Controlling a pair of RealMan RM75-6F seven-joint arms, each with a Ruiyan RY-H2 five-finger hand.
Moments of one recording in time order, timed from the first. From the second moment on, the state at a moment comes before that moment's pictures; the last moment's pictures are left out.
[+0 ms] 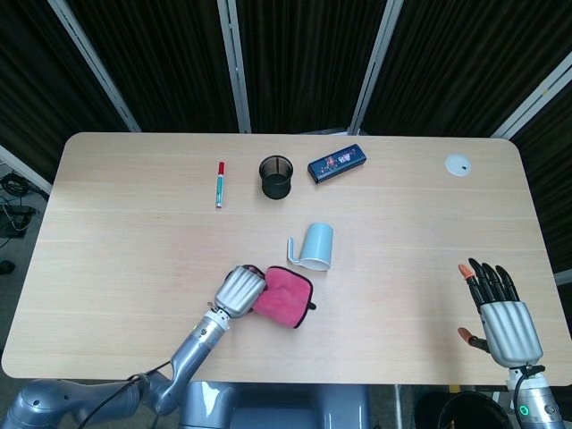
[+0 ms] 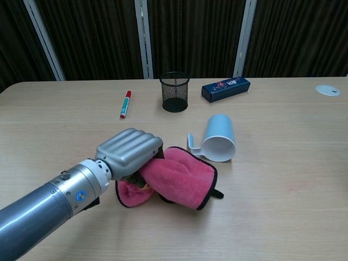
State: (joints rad) left arm -0.69 -1.99 -0.11 -1.14 1.36 1.03 0.46; right arm 0.09 -1.17 0.02 -1.63 -1.59 1.48 -0.15
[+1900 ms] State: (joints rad) left arm -0.09 -1.29 0.02 -1.44 1.44 1.58 -0.03; right arm 0.10 -1.21 0.01 -1.61 -1.65 1.50 -0.19
